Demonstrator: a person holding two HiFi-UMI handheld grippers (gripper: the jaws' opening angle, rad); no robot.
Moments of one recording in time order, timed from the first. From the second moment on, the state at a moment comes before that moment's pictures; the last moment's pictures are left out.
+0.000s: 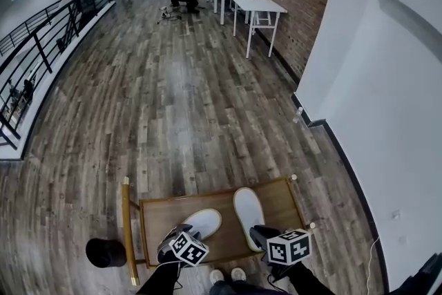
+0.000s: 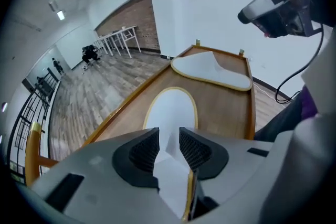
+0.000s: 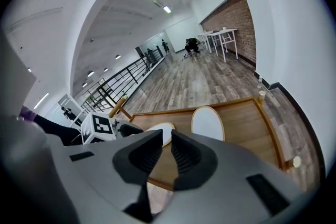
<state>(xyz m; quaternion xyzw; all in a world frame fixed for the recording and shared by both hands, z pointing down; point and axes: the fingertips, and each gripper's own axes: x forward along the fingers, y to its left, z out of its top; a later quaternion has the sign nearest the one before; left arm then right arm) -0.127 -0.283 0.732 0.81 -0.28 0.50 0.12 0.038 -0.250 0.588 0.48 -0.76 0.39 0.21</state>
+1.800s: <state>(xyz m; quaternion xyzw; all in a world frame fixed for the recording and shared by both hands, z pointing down) -0.109 -0.317 0.719 0.65 -0.50 0.22 0.52 0.019 -0.245 0.588 0.47 -0.76 0.39 0.21</state>
